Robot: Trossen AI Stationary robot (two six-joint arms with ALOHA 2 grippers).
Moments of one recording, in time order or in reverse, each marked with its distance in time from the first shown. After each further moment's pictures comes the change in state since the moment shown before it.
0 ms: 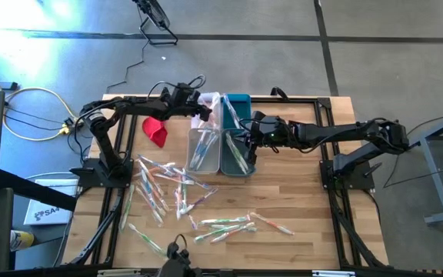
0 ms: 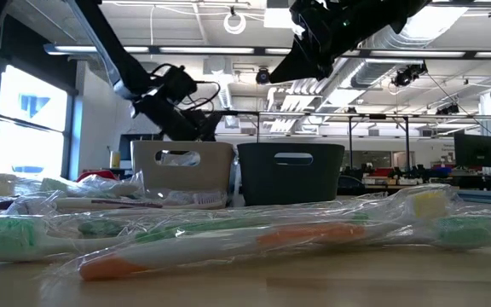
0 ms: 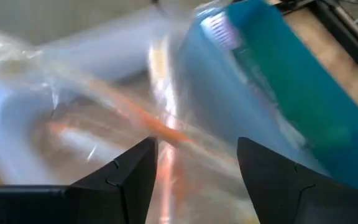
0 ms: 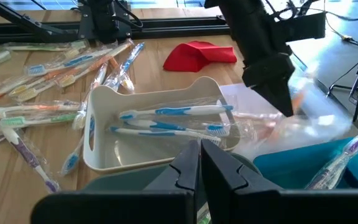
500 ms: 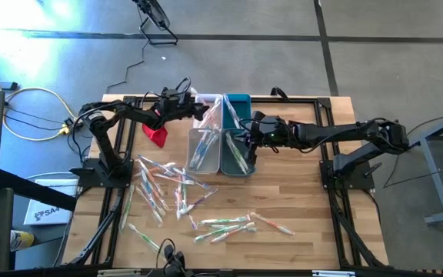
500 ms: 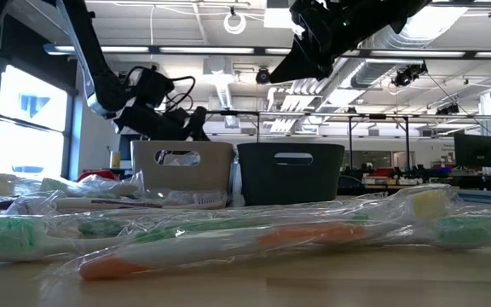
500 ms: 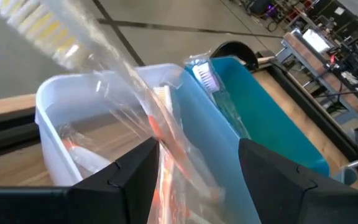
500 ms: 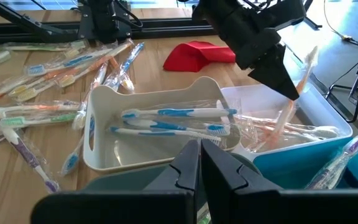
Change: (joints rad) left arm 0.030 -0.002 -0.225 0.496 0.033 -0.127; right arm 0.000 0.000 0.000 0.000 0.000 0.000
